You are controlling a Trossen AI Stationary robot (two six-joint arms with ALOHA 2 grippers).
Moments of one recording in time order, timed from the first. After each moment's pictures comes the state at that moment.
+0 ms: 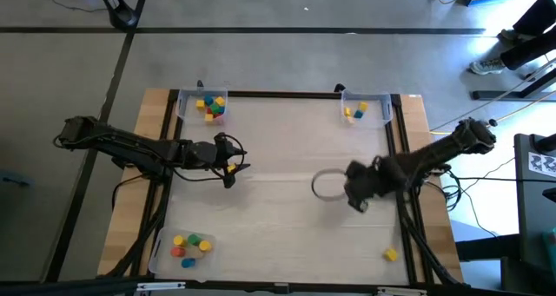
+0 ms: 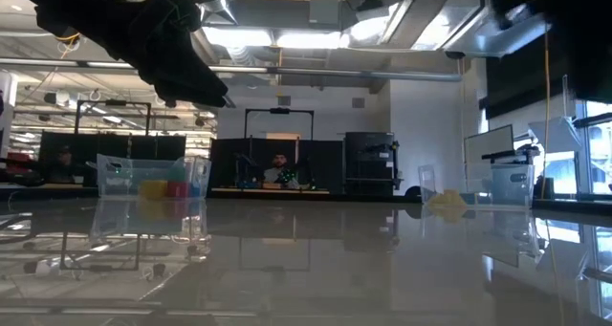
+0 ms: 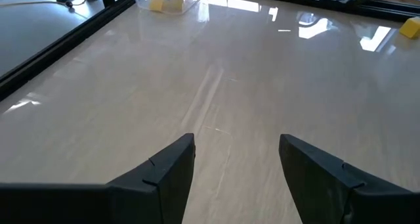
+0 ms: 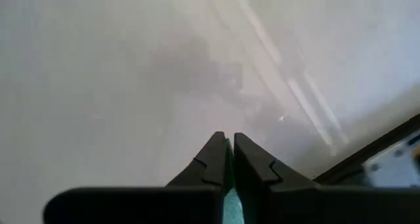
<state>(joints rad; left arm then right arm) -0.09 1.04 0.48 0.06 -0.34 -0.24 0.42 1.34 1.12 -1.31 0.09 1.01</state>
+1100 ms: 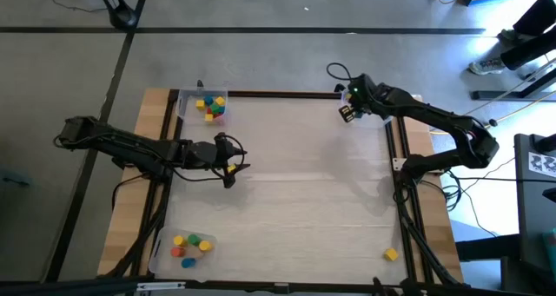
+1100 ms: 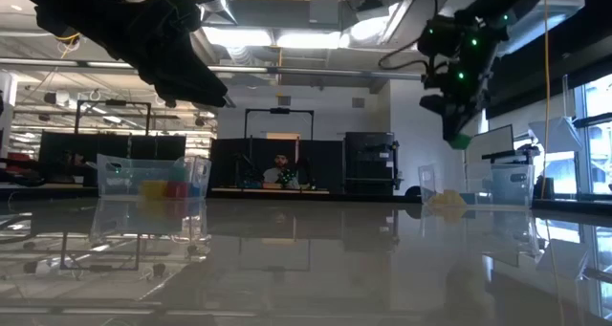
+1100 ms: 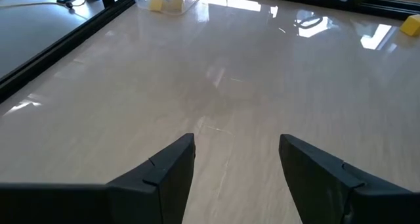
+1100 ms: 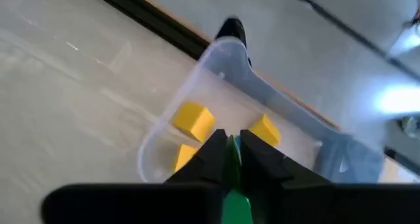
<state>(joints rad) -0.09 1.04 0.48 0.05 -0.34 -0.23 -0.72 1.30 0.96 -0.67 0.37 0.14</state>
